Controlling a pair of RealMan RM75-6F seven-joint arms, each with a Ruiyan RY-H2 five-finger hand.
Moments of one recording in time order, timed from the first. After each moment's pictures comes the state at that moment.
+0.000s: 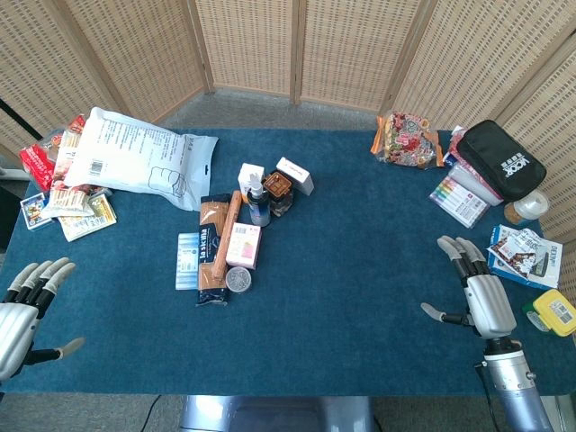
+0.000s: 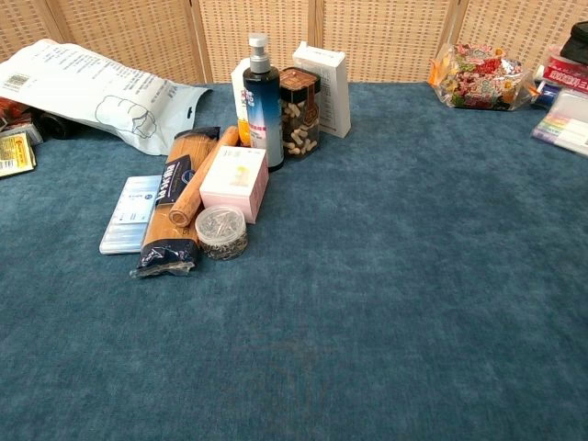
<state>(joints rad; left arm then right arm) -0.06 -0.86 0.06 -1.96 1.68 1.48 -0.01 0.21 -1.25 0.09 -1.60 -1.56 1.45 0.25</state>
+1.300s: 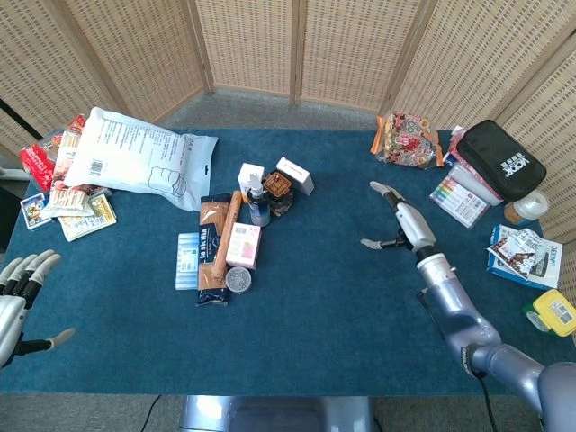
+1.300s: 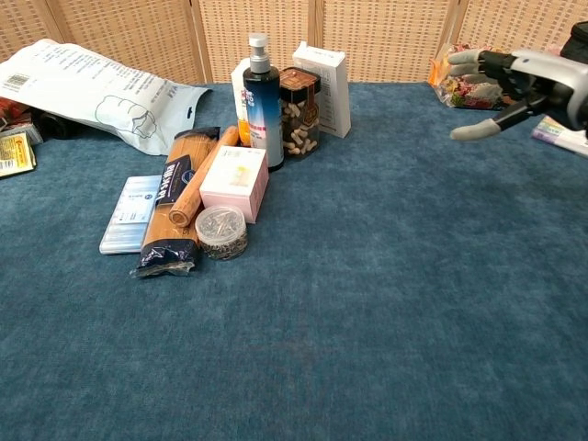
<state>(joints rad) -0.07 -0.86 0.03 -1.94 1.57 1.46 -0.04 0.70 -1.63 0.22 -0.87 -1.47 0.93 0.89</state>
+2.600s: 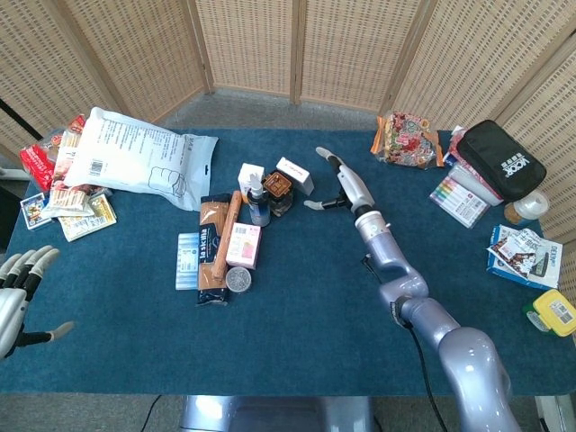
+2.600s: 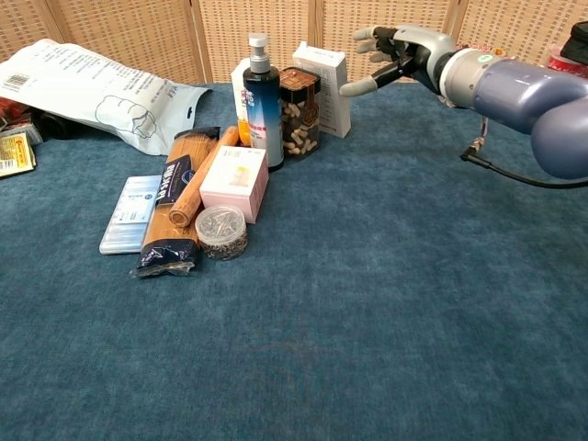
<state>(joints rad) -0.11 -0.87 0.00 -1.93 1.49 1.40 -0.03 1.08 -1.92 0.33 -0.43 -1.35 0.66 1.08</state>
